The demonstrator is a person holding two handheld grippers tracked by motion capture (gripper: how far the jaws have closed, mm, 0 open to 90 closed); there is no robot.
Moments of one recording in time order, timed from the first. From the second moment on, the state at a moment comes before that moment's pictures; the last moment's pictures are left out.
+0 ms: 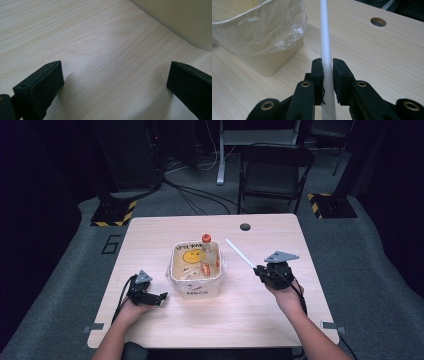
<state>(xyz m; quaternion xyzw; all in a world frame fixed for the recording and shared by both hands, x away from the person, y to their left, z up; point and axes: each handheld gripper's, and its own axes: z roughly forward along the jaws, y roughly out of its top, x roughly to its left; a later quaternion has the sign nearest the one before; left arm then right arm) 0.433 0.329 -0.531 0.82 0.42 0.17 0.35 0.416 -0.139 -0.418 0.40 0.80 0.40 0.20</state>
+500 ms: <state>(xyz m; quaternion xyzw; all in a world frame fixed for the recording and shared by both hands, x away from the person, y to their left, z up) 0.433 0.329 -0.531 0.82 0.41 0.17 0.35 0.403 -0.141 -0.399 0.38 0.80 0.41 0.20</state>
